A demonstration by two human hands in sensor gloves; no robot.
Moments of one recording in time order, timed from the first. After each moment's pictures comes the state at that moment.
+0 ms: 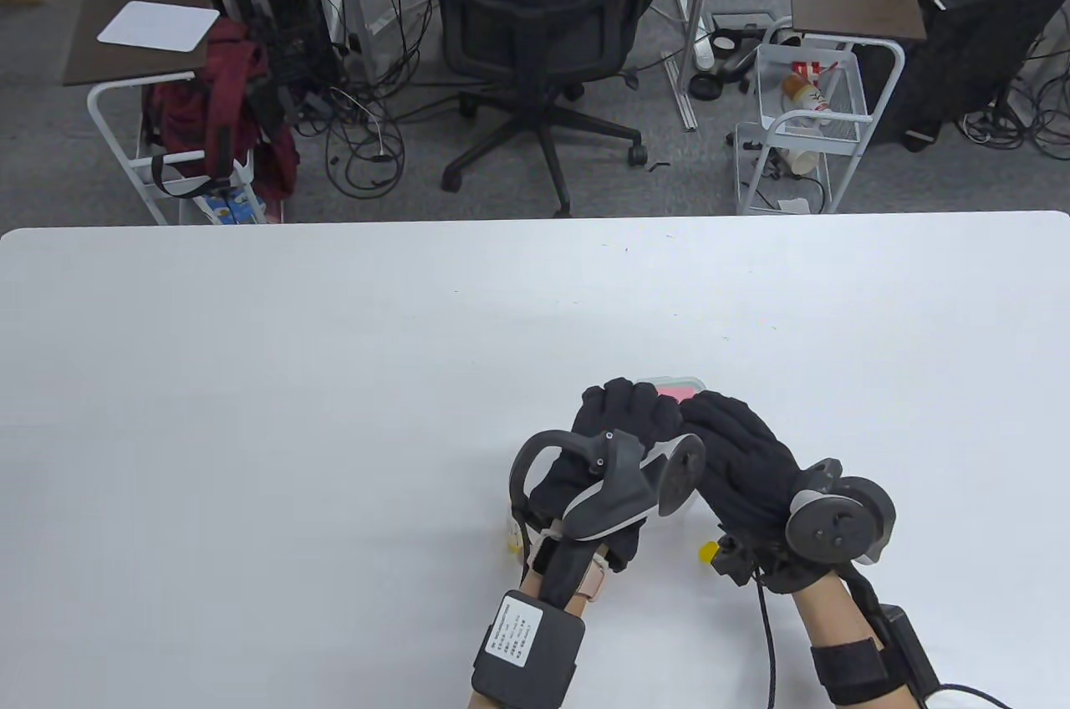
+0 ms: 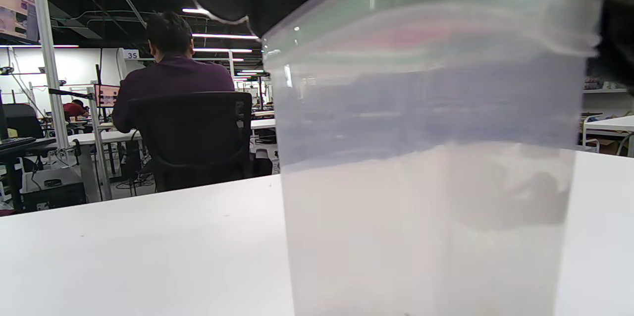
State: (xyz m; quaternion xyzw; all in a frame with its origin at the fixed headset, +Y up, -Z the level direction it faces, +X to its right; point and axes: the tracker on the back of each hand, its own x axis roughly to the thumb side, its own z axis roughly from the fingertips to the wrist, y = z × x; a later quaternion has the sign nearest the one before) left_hand 0.035 -0.613 -0.277 0.07 -0.18 -0.02 0.98; right_hand 0.207 -0.683 -0.263 0.30 -0.24 0.86 0.35
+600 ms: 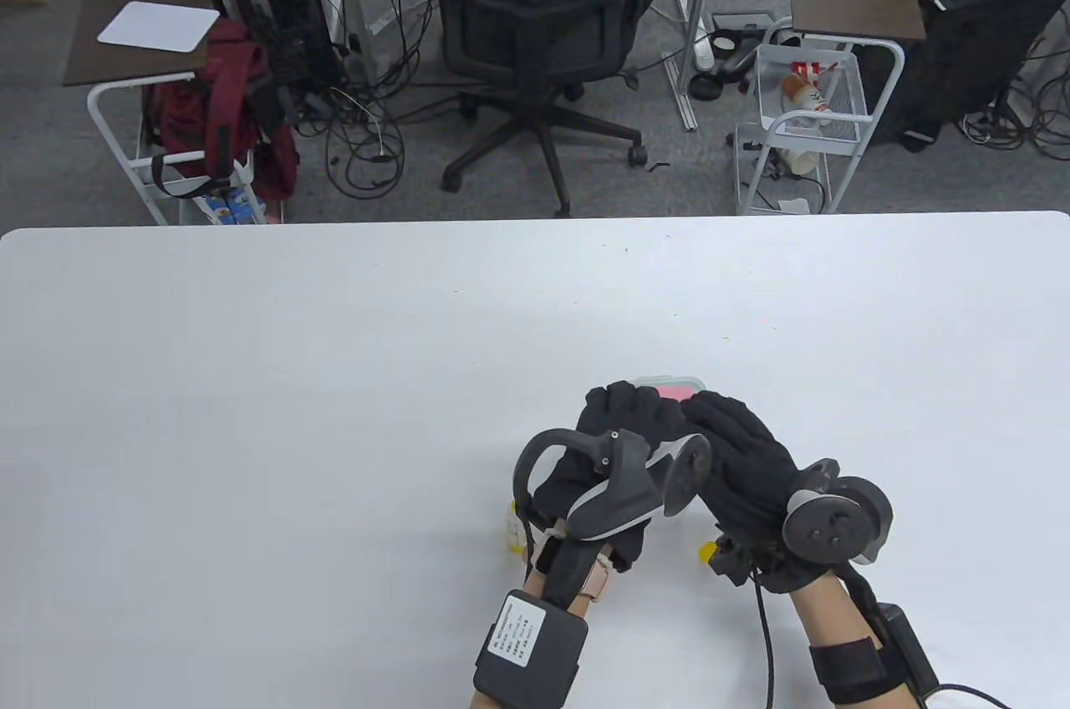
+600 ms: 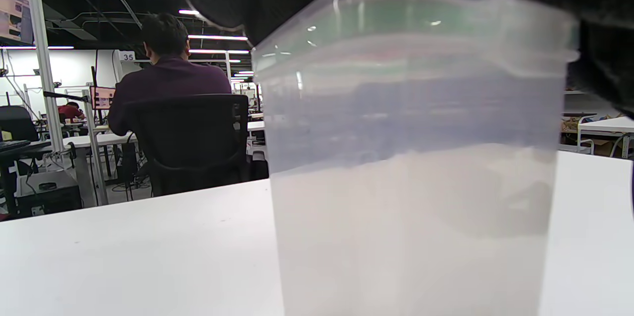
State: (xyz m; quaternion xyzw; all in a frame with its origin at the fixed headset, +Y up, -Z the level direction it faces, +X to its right) left_hand 0.036 -0.610 -0.274 0.06 -0.19 -0.02 0.98; right_hand 0.204 -0.683 -0.262 0.30 -0.24 0.86 0.35
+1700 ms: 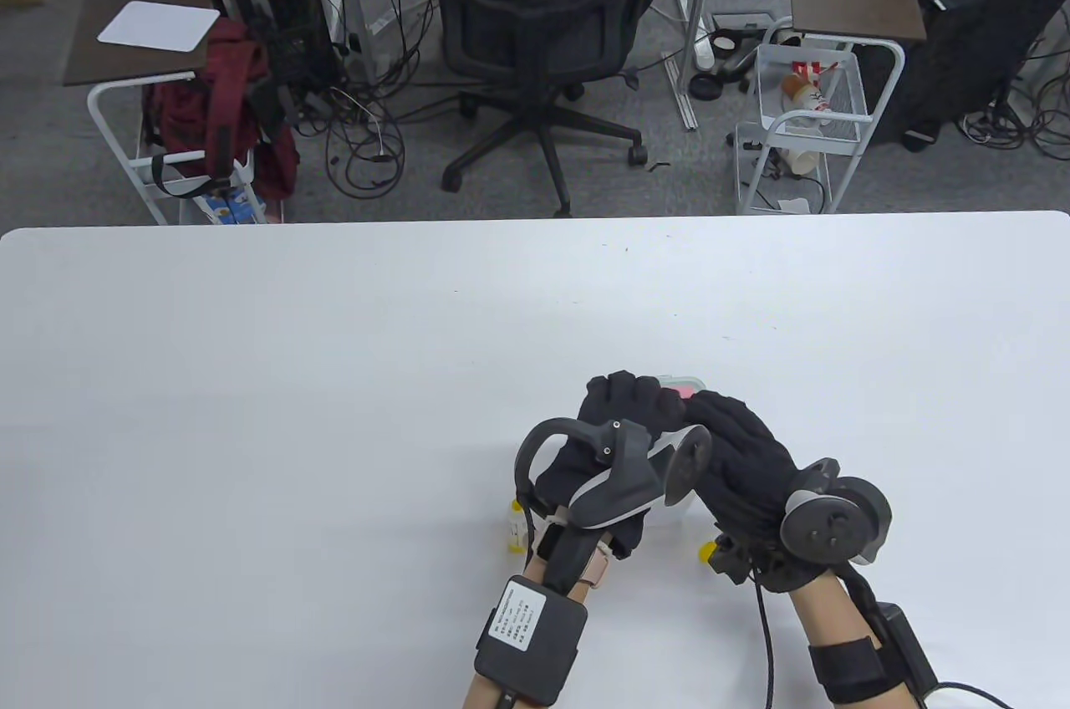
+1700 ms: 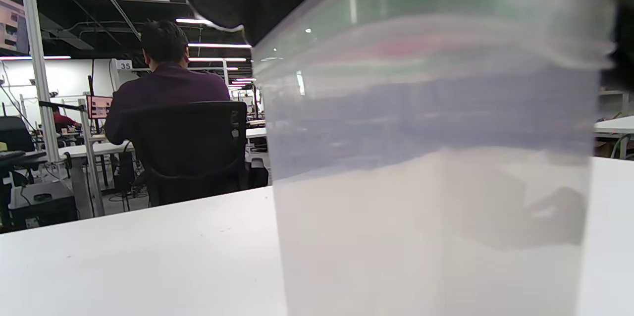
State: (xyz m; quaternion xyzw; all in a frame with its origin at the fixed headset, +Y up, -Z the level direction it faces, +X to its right) left_hand 0.036 -0.611 -0.279 0.08 -0.20 -0.02 0.98; right_hand 0.203 -0.683 -0.263 0.30 -0.24 0.86 0.35
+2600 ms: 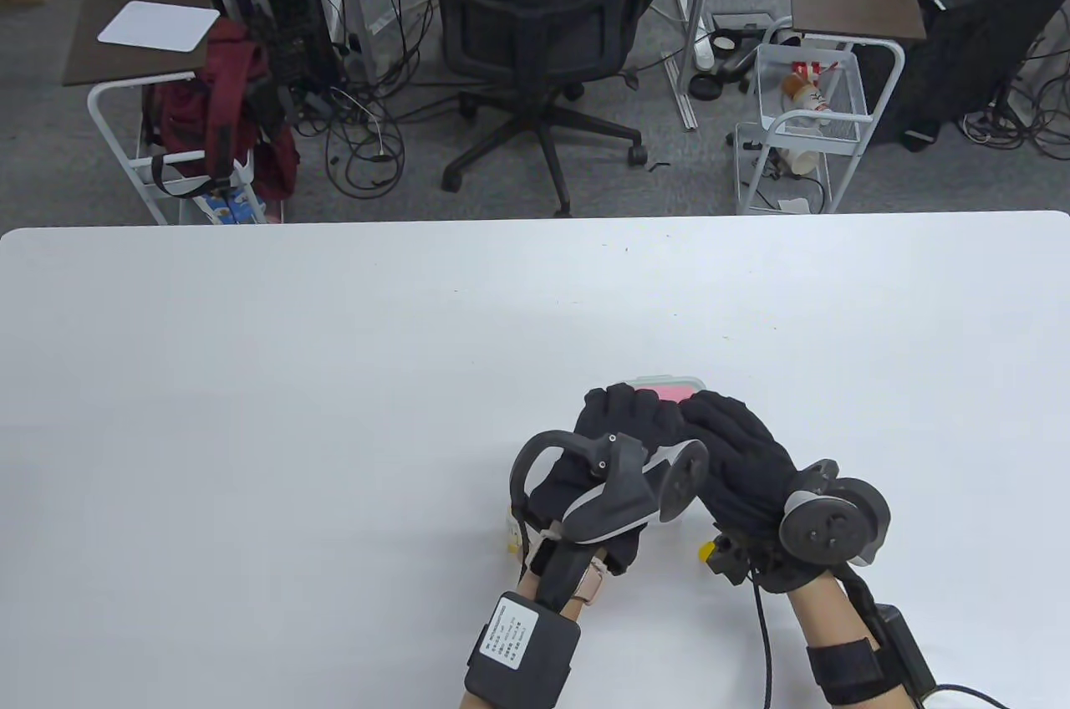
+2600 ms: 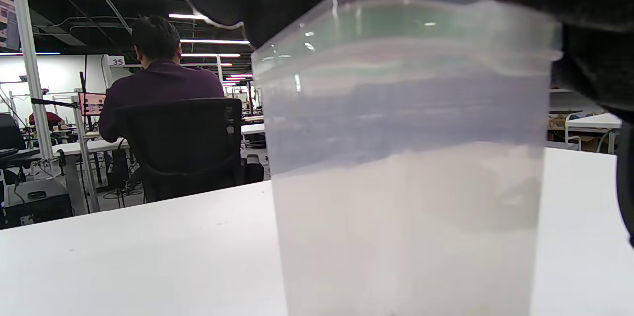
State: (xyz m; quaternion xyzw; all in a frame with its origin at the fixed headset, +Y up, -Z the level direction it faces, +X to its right) left_hand 0.033 -0.612 -0.269 0.07 -0.21 -0.03 0.98; right_hand 0.202 -0.683 -0.262 0.30 -0.25 0.86 0.34
